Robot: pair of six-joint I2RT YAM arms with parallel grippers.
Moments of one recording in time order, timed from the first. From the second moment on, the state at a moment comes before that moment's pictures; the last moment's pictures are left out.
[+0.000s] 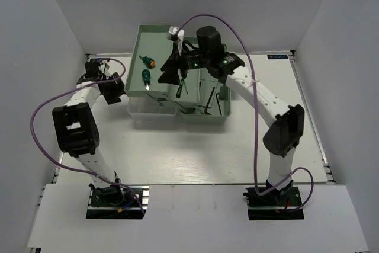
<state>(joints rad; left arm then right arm) 0.18 1.81 1.31 -0.47 0.34 -0.36 0.70 1.93 1.99 -0.35 -0.80 -0.02</state>
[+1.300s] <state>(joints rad) 0.21 1.27 0.97 -0.74 0.15 -0.56 1.08 1.99 1.43 -0.10 -0.20 -0.96</state>
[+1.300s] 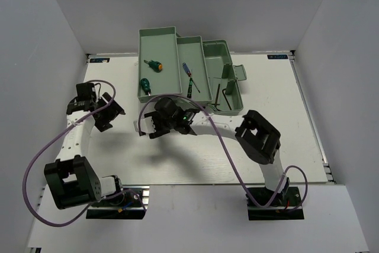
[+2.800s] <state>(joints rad) 0.11 1.87 1.16 -0.36 0.61 -0.66 1.07 1.47 1.45 -0.35 -0.46 -0.70</state>
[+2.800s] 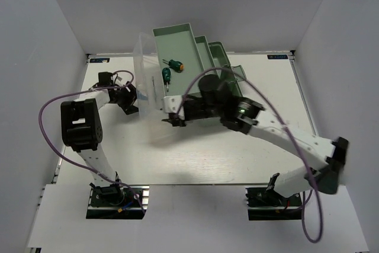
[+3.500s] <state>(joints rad) -0.05 2.01 1.79 -0.34 0.72 -0.75 0.35 1.54 1.50 -0.45 0.32 -0.31</state>
